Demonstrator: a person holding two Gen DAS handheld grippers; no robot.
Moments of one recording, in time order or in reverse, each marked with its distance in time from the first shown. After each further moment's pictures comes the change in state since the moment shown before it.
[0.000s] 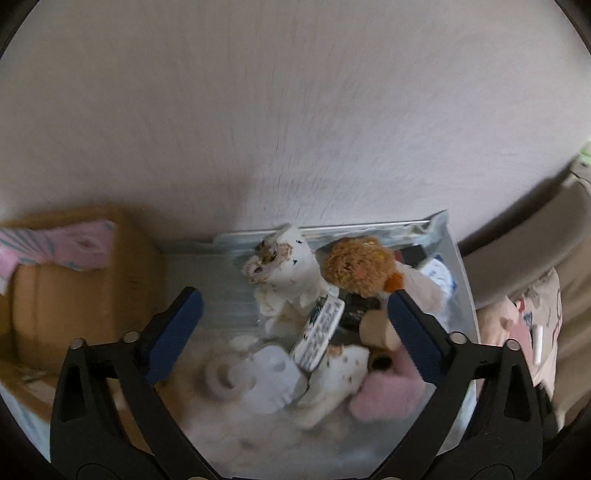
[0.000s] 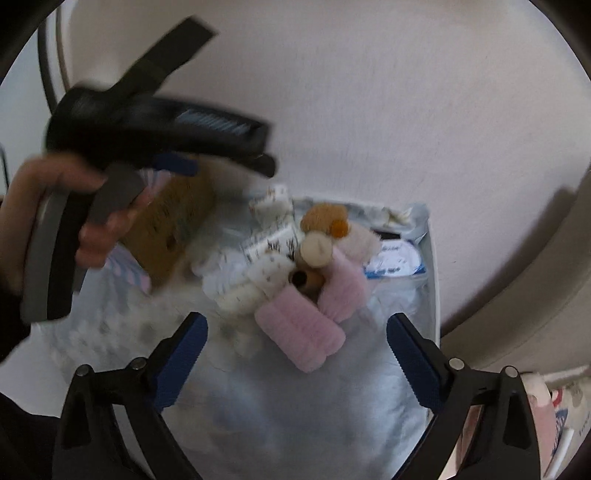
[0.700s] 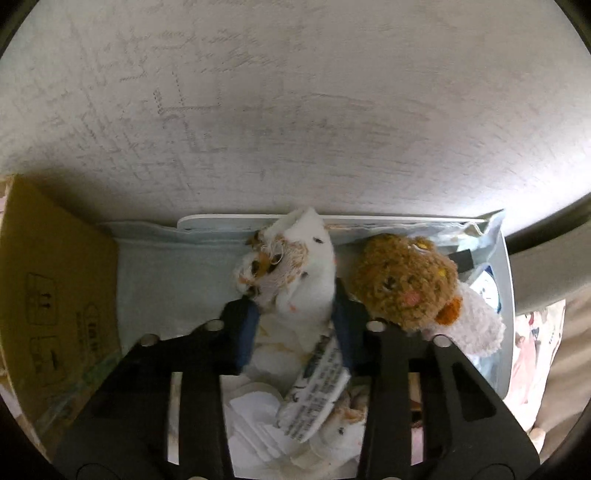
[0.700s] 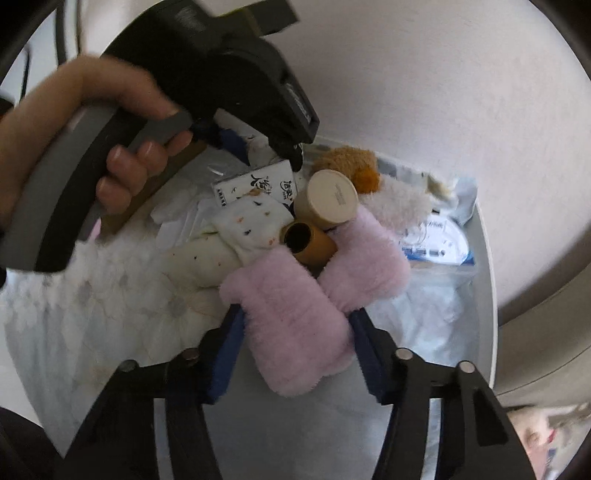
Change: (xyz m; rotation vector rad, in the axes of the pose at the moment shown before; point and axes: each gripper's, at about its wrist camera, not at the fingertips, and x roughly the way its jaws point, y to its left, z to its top) left arm 0.076 0.006 -0.008 -0.046 0.101 0.000; right arm 0.067 -0.005 -0.019 -0.163 0.050 -0.029
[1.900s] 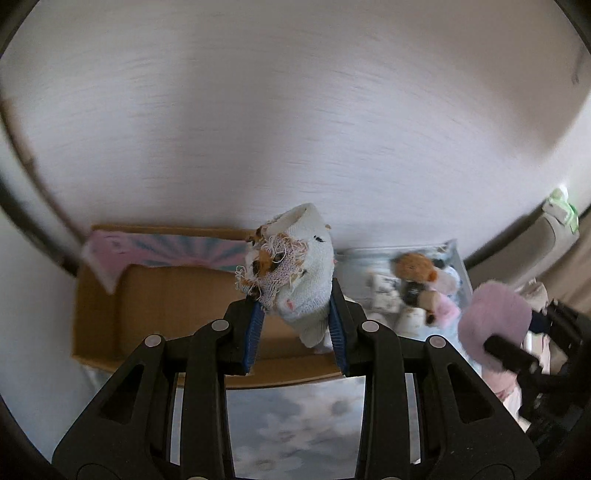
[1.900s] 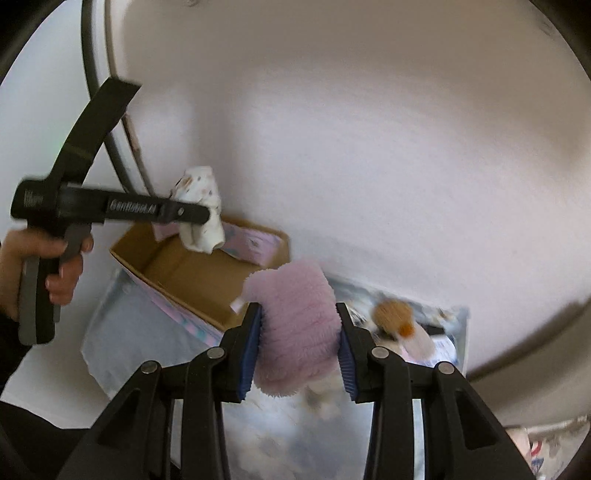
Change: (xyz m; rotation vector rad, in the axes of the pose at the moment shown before) left arm -0.252 0.172 -0.024 0.053 -0.219 -0.033; right arm -0.145 0.082 0.146 0.039 -0.116 0.104
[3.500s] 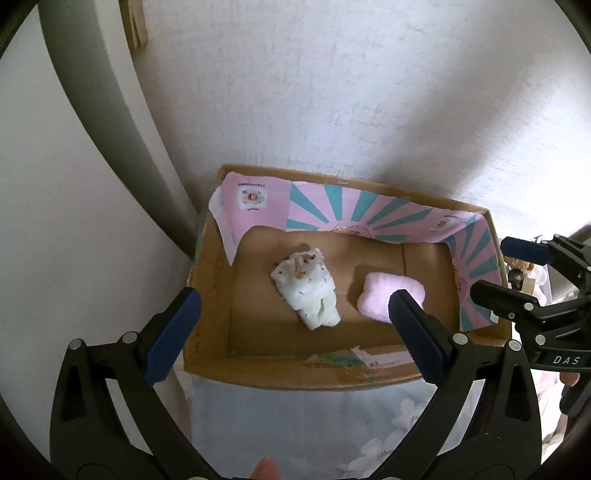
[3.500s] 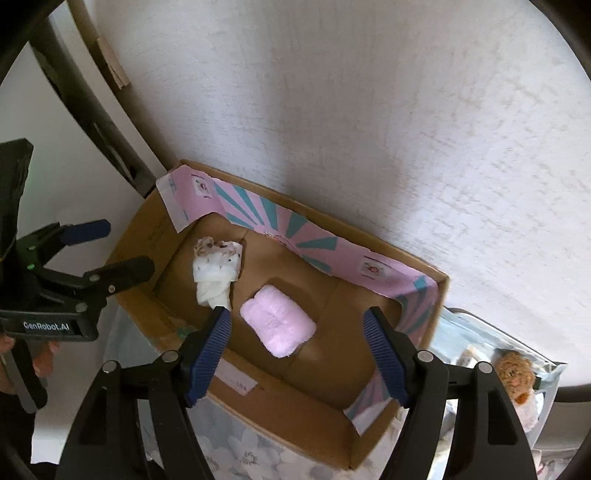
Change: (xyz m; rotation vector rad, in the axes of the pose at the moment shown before) left arm 0.034 0.147 -0.020 -0.026 0.103 0.144; right arm 0.190 0.107 0.086 -0.034 0.312 0.111
